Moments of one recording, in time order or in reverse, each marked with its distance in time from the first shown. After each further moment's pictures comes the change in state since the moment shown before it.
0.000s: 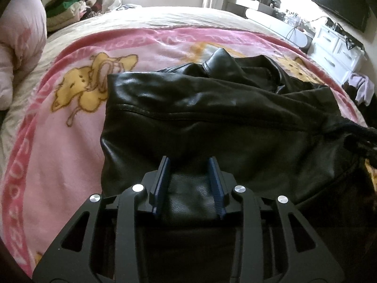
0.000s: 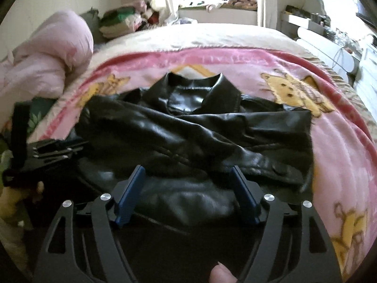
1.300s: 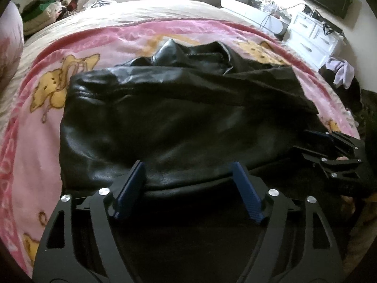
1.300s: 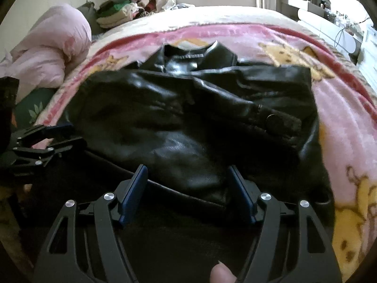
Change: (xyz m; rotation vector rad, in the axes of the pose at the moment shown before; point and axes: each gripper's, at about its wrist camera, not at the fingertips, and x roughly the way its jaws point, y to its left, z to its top) left arm -0.027 -0.057 -0.009 0.056 0.058 -0.139; right arm 0.001 -0.006 -0.034 0.019 0.093 0.024
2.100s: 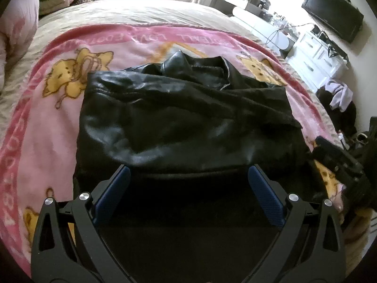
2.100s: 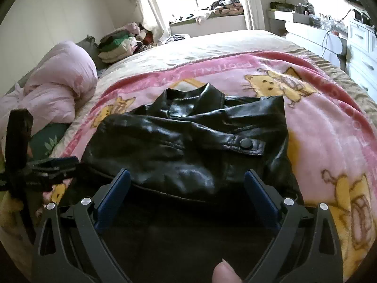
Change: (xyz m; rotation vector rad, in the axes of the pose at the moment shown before) left arm -0.039 0.003 0.004 -0.130 0.002 -0.014; right arm -0.062 -0.012 0.007 0.087 -0.164 0.036
